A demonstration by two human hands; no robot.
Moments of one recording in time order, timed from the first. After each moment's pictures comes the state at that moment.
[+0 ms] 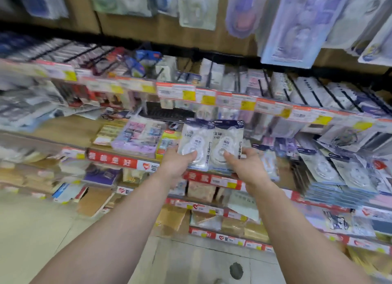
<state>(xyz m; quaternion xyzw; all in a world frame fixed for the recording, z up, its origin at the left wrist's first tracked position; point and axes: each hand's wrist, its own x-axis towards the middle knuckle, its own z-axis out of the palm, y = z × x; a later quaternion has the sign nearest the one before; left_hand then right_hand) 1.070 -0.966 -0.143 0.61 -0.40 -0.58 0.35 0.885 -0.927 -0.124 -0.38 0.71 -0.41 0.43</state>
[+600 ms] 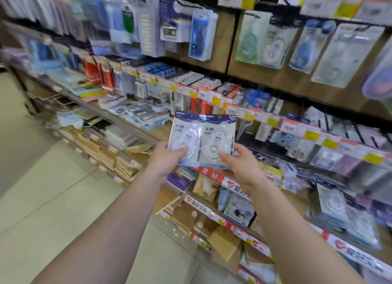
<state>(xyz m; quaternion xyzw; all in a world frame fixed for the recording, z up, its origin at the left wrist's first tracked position) 1.366 -0.886 -0.083 0.64 -0.32 -0.45 0.54 1.165 -0.921 -0.063 -0.54 0.52 -0.36 0.55</state>
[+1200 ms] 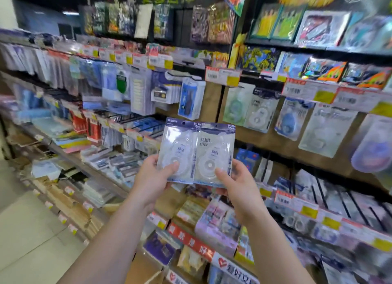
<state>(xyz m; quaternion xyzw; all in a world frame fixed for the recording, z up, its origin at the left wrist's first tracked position) 1.378 -0.971 0.008 0.53 -0.38 -0.39 0.65 1.179 -0.994 0.027 -0.60 0.42 -0.47 0.50</state>
